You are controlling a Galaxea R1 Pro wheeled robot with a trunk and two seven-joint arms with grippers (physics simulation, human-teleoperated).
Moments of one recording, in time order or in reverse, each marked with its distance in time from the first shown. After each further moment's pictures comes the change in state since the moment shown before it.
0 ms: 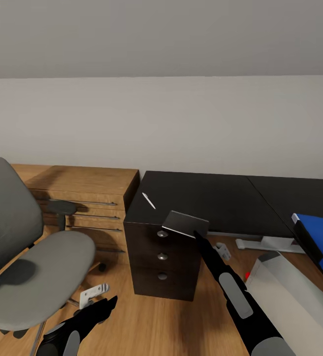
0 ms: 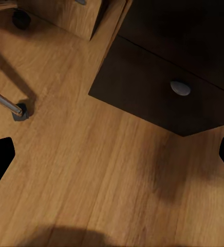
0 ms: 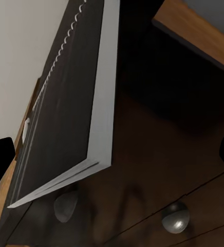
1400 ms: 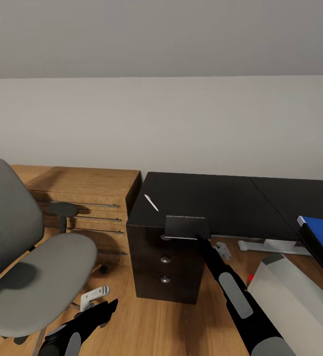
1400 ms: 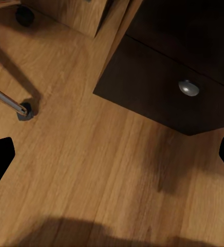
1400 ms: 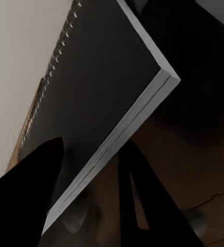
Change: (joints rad) left arm 0.000 0.000 0.000 0.028 -0.001 -0.002 0.002; right arm 0.000 0.000 0.001 -0.004 0.003 -0.004 0.003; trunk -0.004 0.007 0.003
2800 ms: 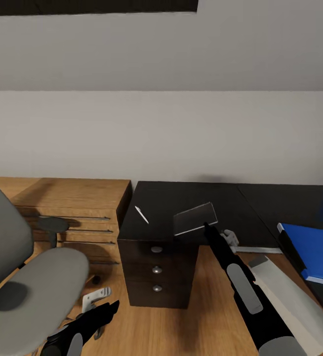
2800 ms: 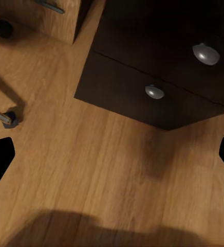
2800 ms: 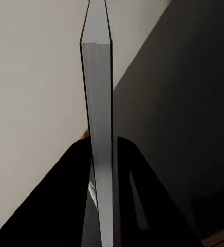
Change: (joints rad) left arm 0.000 -0.003 -0.009 0.014 -0.003 -0.003 0.002; right arm 0.004 -0.034 -0.021 -0.162 0.004 -0.001 -0.003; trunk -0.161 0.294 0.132
